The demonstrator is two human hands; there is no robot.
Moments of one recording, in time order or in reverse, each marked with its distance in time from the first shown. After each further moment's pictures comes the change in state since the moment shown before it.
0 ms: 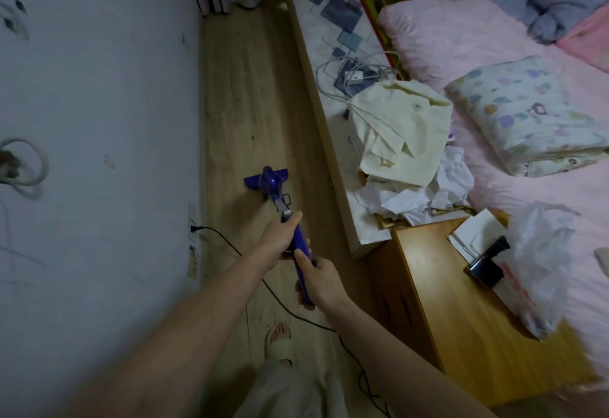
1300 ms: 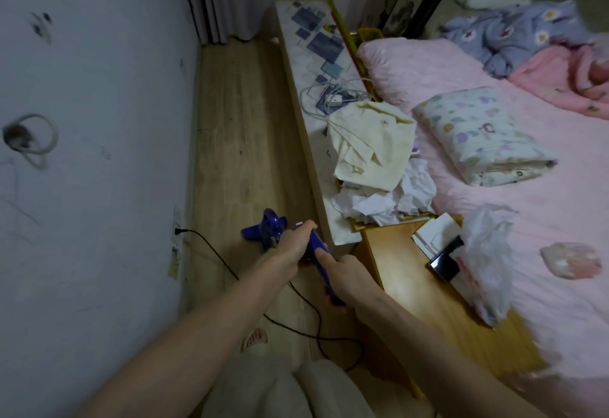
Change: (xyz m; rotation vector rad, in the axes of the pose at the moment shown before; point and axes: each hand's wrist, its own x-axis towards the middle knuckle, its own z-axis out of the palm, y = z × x) left_hand -0.084 -0.034 0.084 -0.199 -0.057 -0.025; right_hand -0.104 0.020 -0.083 -0.248 0.084 -0.007
